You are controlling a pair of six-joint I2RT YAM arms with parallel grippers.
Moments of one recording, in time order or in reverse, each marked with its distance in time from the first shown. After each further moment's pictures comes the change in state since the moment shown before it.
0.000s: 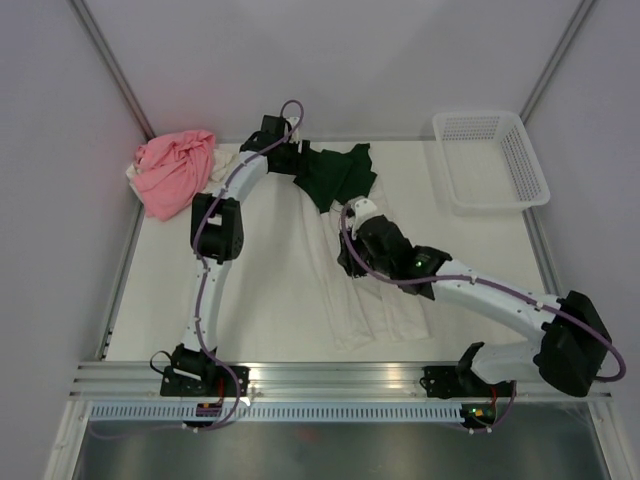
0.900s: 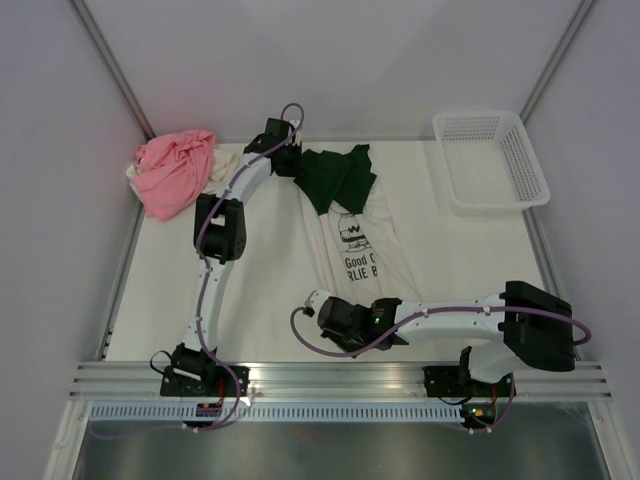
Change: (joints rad) left arm -0.010 0.017 0.011 -0.004 -0.029 -0.072; right arm 0.390 0.212 -0.066 -0.177 -0.001 -0.039
